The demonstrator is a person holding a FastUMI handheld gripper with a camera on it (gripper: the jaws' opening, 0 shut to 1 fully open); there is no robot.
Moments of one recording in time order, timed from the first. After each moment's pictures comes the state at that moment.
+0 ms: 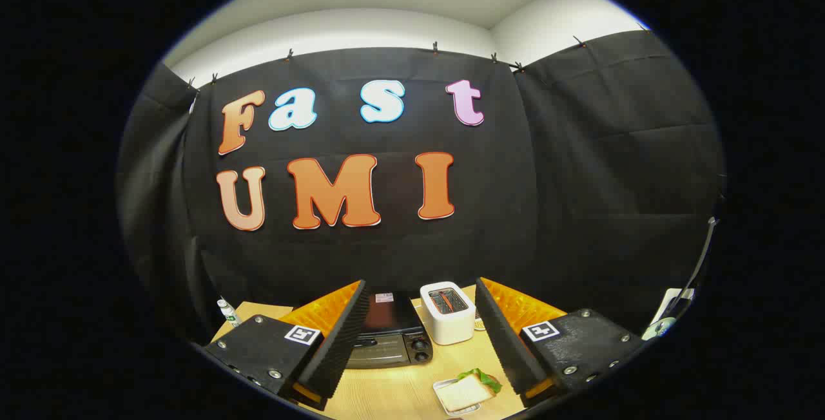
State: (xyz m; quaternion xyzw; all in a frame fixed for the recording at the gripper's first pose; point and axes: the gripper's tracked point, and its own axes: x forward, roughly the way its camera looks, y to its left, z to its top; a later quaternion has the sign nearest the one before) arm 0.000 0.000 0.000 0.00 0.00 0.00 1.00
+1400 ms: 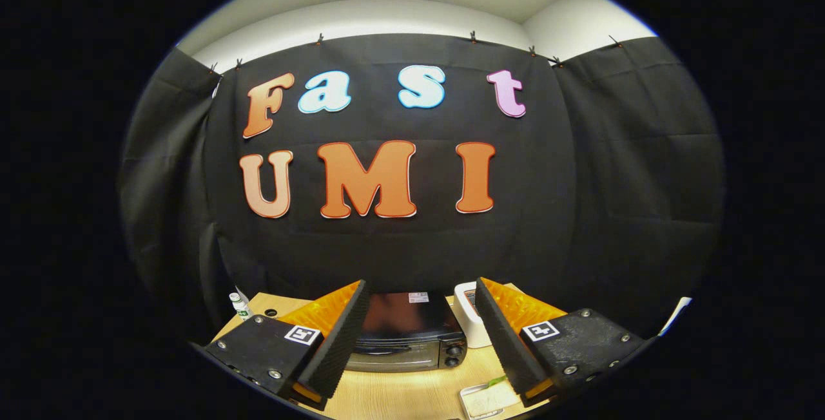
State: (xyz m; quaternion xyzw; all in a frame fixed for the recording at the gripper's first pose) arm 0.042 0.079 -0.016 -0.04 0.02 0.07 1.00
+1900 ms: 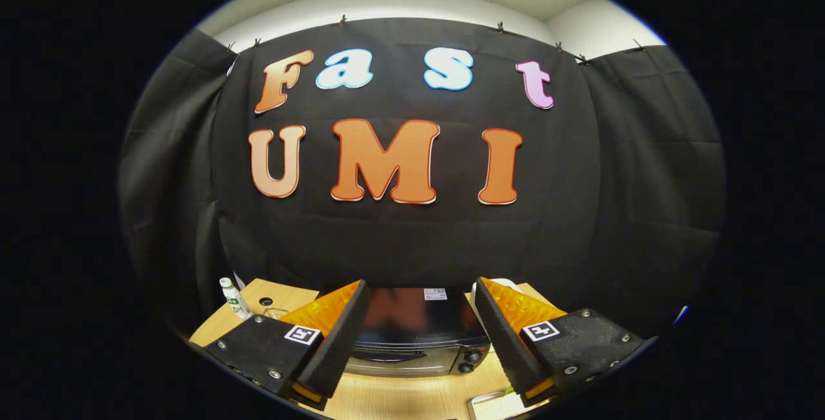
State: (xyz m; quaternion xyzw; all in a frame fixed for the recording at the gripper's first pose) arm 0.097 0.120 -0.076 -0.07 0.05 0.09 0.99
